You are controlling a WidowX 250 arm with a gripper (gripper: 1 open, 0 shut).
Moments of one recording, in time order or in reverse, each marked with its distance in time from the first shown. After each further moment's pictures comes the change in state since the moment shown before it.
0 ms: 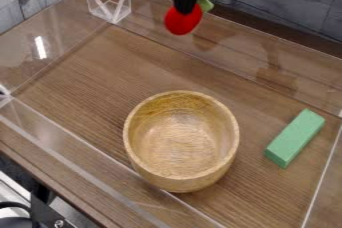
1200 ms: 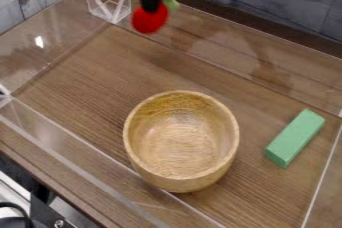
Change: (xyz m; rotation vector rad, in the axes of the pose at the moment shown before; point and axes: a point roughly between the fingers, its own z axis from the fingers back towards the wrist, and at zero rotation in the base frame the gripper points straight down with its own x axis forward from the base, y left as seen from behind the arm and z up) arm -0.002 0.068 -0.008 0.037 0.045 0.130
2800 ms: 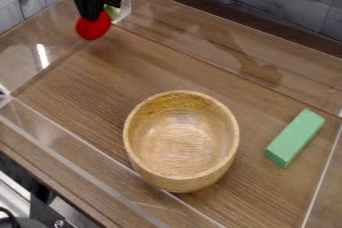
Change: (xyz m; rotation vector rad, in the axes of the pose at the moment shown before) arm 0.003 0.077 -0.047 0.005 -0.012 -0.148
